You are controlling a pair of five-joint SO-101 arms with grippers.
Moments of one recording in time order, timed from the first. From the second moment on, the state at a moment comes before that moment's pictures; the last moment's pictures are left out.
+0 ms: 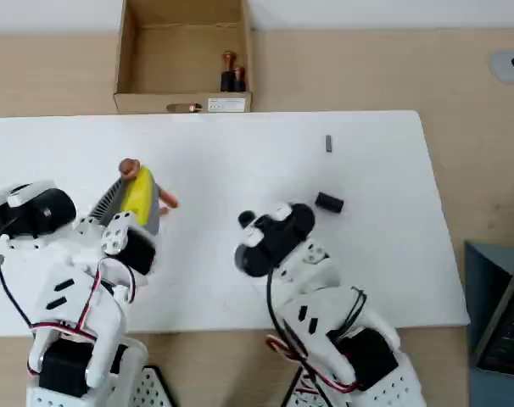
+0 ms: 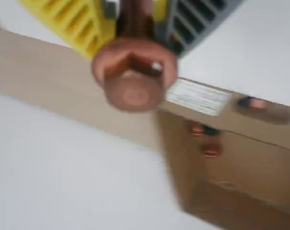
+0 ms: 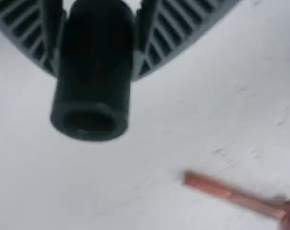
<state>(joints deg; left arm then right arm) 10.7 -103.8 72.4 40.3 20.8 -37.7 -103.6 82.2 56.7 -1.5</state>
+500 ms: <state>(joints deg) 23.9 -103.9 69.8 41.1 25.0 -44.5 -103.6 82.2 52.4 1.3</state>
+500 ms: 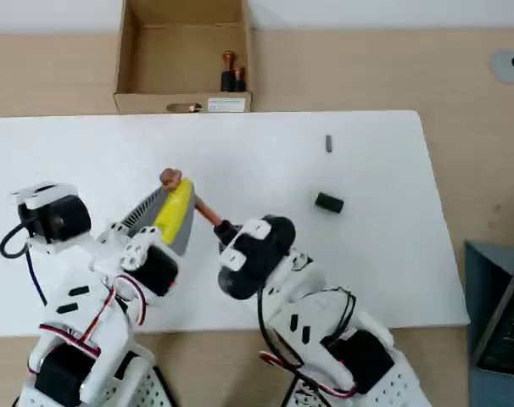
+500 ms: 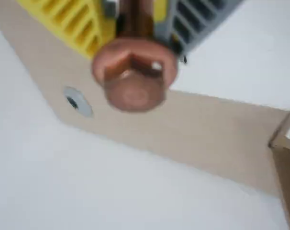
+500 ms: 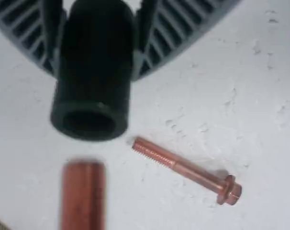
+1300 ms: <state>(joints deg) 24.5 -103.9 69.8 42.0 25.1 -44.5 -103.6 82.2 52.4 2.5</state>
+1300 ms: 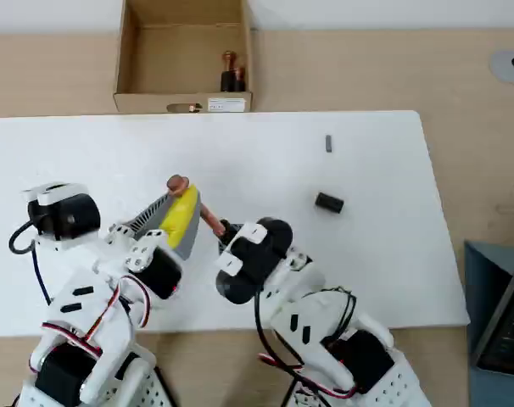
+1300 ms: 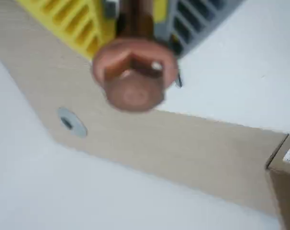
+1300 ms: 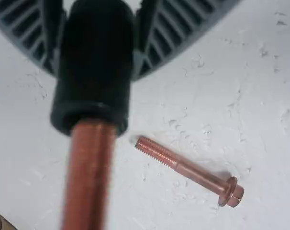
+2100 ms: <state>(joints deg) 24.7 -103.9 73.7 40.1 23.0 -44.5 -103.6 82.1 52.4 5.3</state>
